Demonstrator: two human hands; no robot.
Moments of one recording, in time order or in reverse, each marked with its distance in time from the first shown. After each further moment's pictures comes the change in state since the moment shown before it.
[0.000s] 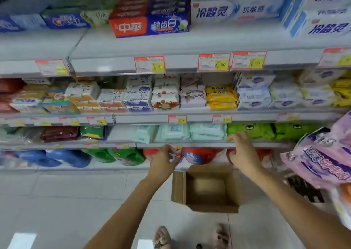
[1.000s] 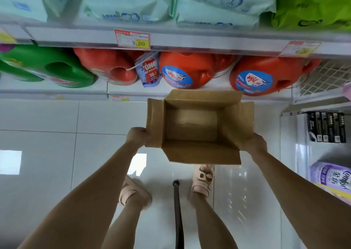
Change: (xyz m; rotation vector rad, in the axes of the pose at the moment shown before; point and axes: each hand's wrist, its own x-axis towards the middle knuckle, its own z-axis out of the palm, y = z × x) left_hand 0.104 -0.328 0.276 -0.074 -0.215 -0.762; right_hand -0.058 0.295 0.322 -0.105 -0.443 0.967
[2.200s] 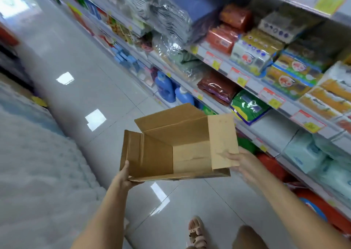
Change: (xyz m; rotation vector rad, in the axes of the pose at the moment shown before) left_hand -0.234 -0.352 -0.503 -1.763 0.327 -0.397; right_hand -0.568 -0.448 0.061 0.333 -0.892 -0.683
